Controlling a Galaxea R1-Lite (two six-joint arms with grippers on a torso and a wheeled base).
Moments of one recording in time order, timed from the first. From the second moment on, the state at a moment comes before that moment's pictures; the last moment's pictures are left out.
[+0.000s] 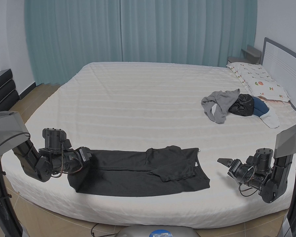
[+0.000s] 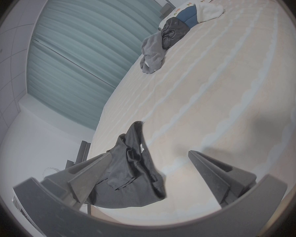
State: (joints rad) left arm -0.10 2.12 -0.65 -0.85 -0.22 -0.52; right arm 0.14 2.28 -0.27 -1.55 0.19 0.87
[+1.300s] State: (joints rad) left arm -0.51 2.24 -1.15 -0.40 -0.03 -0.61; right arm 0.14 2.28 -0.27 -1.55 0.19 0.87
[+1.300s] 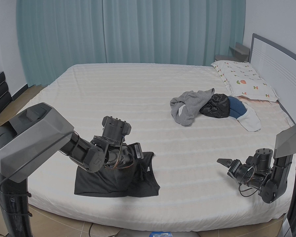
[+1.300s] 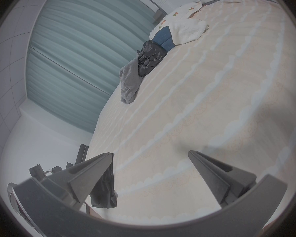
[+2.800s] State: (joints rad) left arm -0.34 2.01 -0.62 -0.70 -0.15 -0.93; right arm 0.15 2.28 -0.26 -1.55 0.19 0.87
